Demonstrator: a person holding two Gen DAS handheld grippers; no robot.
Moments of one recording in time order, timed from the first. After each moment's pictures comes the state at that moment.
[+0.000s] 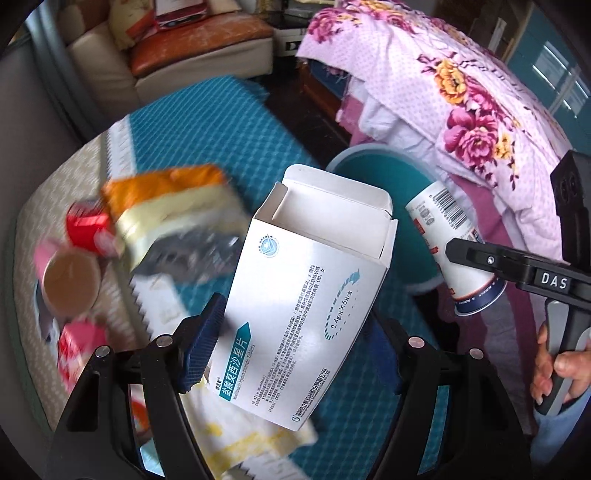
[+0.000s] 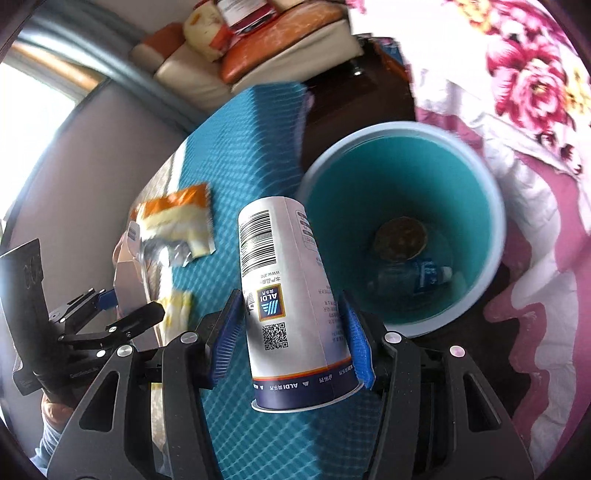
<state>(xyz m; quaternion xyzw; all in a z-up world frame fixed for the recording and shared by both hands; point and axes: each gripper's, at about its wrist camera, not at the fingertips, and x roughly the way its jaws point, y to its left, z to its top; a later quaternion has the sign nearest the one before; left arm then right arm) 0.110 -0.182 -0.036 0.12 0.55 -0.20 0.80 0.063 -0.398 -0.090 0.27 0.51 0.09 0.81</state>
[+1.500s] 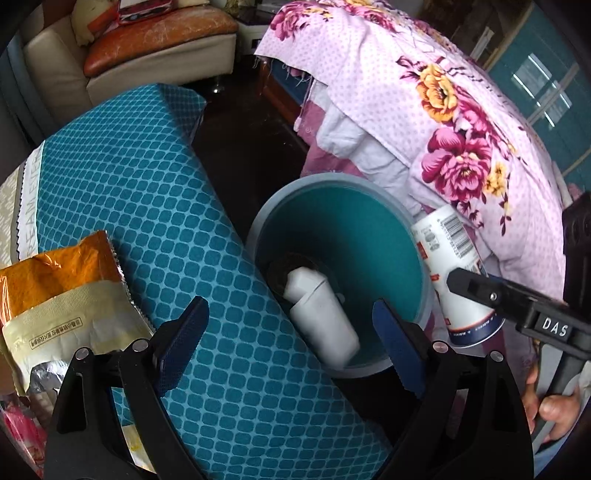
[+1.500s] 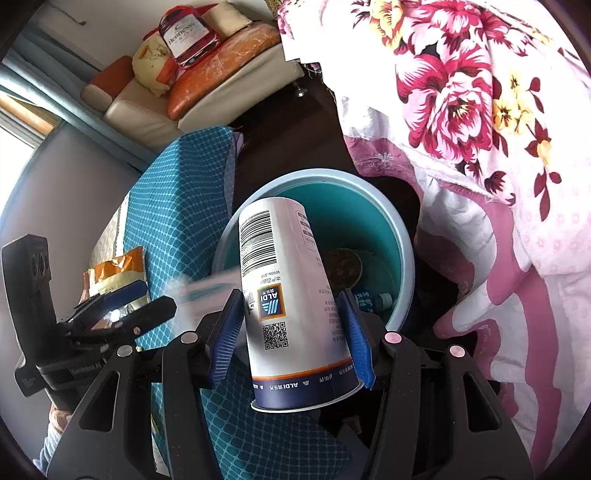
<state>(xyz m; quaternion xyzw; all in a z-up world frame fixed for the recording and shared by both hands) 0.170 -0.257 -0.074 0.07 0.56 -0.26 0.78 0.081 -0.464 -0.093 0.28 0.51 0.00 0.82</state>
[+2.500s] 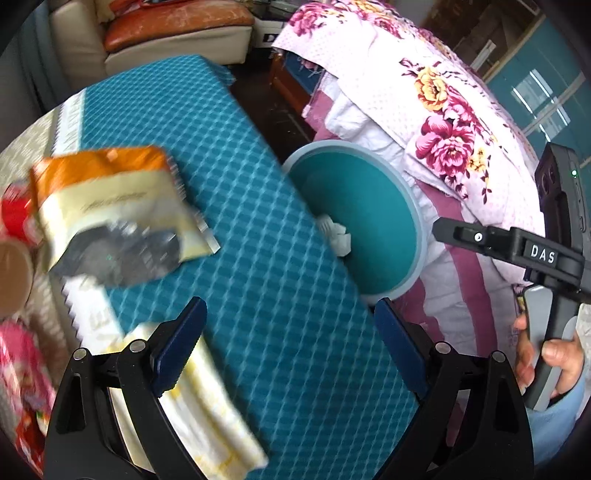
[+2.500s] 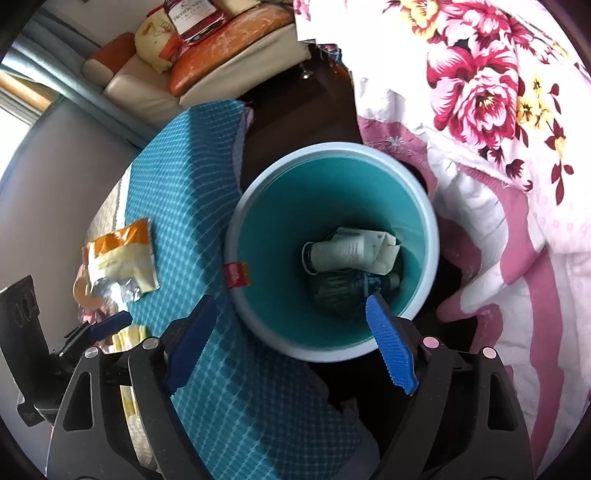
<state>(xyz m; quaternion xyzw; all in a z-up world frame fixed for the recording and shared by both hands) 0.114 -0.176 -0.064 0.03 0.57 -0.26 0.78 0.081 -0.424 -0.088 0.25 0.54 0.00 0.80</state>
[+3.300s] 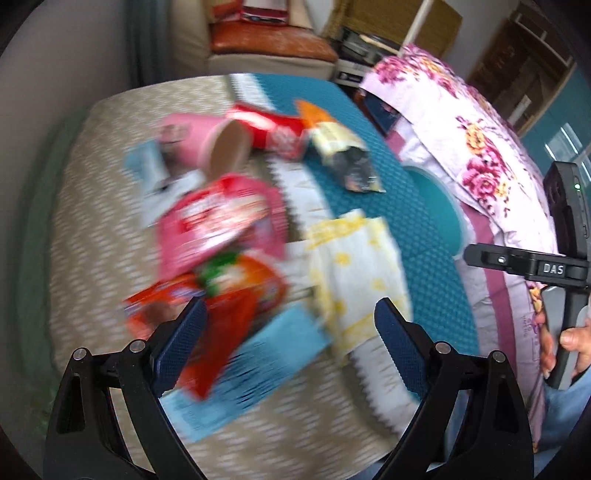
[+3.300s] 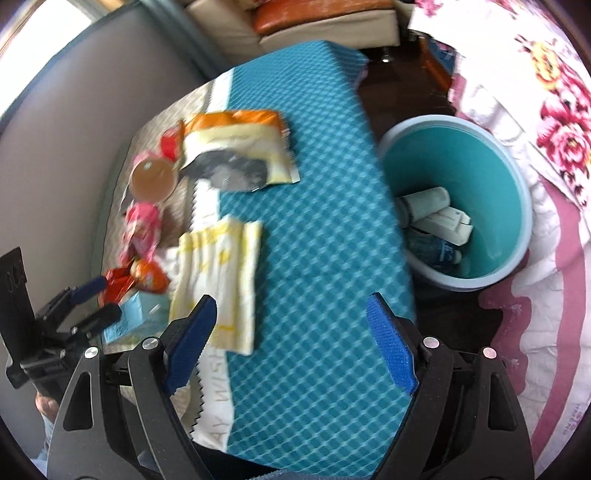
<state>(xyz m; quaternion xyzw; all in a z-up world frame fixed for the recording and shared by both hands) 0.031 0.033 -0.030 -0.03 0.53 -0.16 0.83 0.045 -0.250 -0.059 0.13 0.58 0.10 0.80</state>
